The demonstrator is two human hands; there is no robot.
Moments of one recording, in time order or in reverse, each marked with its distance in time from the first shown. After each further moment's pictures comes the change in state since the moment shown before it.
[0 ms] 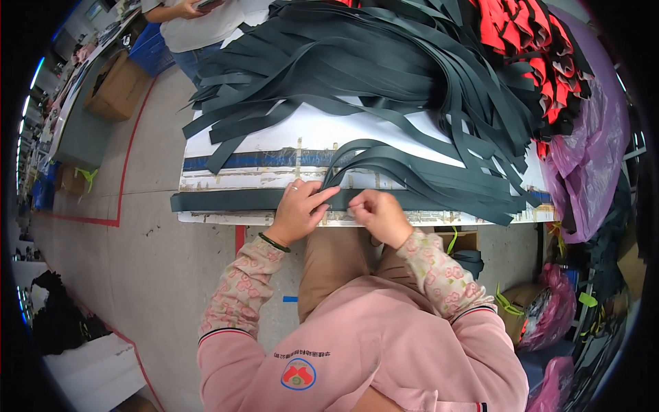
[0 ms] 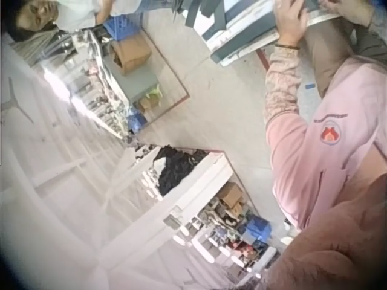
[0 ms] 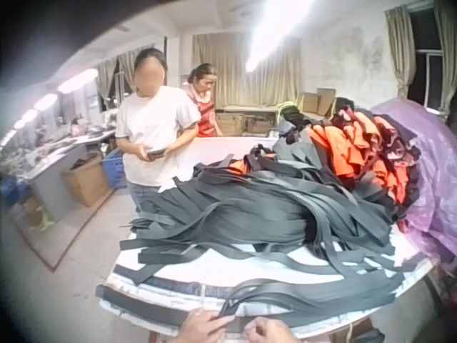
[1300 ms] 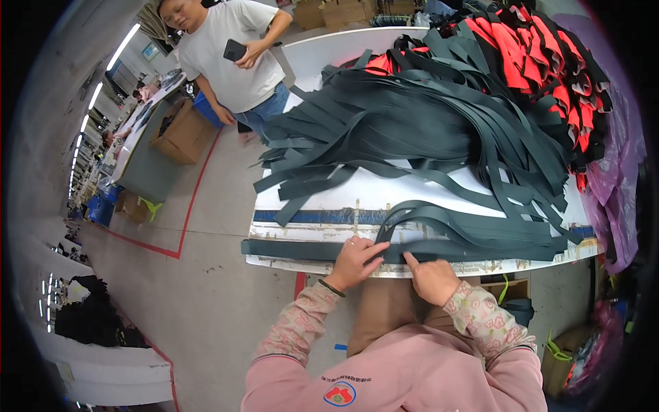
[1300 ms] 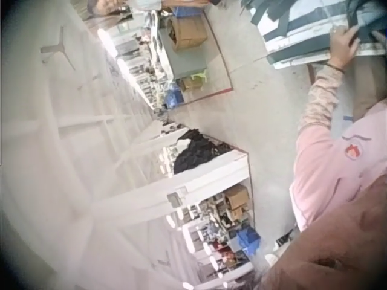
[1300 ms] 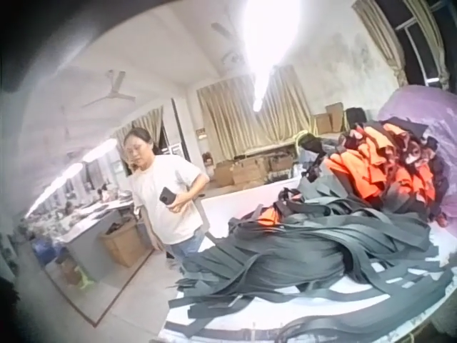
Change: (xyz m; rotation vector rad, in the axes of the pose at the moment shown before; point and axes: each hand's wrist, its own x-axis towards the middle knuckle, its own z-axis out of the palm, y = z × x) left_hand -0.002 0.007 0.000 -0.017 0.017 -0.001; right_hand -0.038 -0.031 -0.029 -0.817 -0.163 -0.296
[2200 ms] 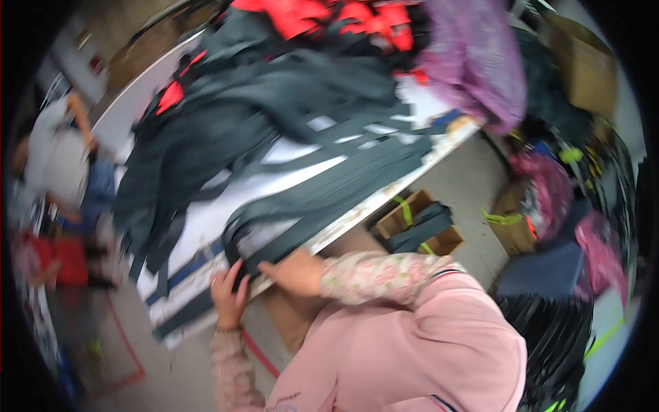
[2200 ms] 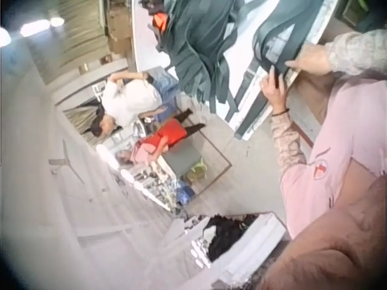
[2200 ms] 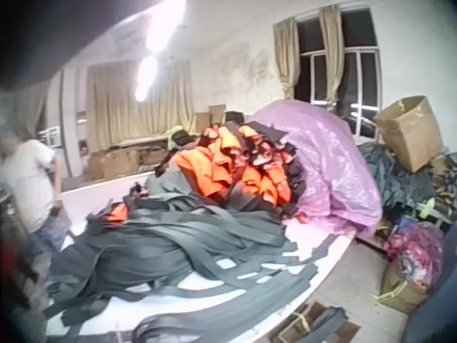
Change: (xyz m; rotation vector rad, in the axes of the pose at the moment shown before) left_hand 0.000 -0.013 0.000 0.107 -0.030 0.022; right_hand 0.005 -0.001 0.027 0.150 0.040 0.035
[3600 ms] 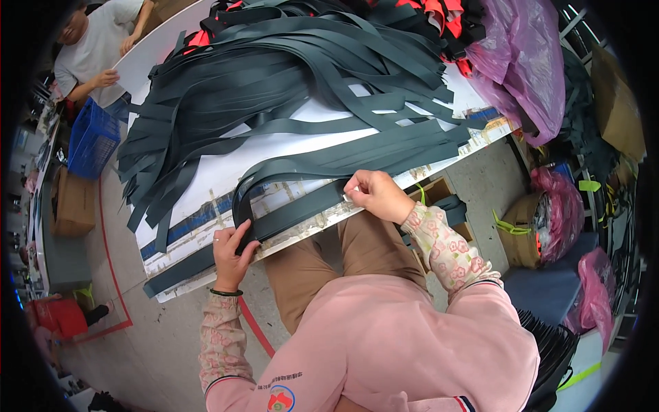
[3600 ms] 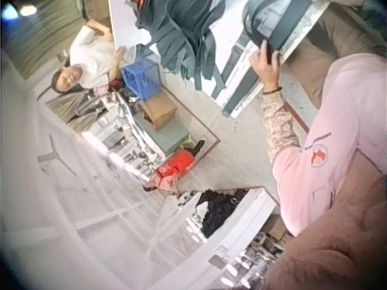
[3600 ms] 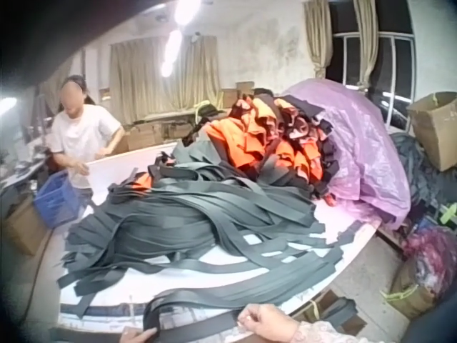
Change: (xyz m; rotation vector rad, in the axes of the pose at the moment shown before) left_hand 0.004 0.007 0.000 -0.060 0.013 -0.062; right_hand -0.061 0.110 -0.045 0.741 0.325 0.403
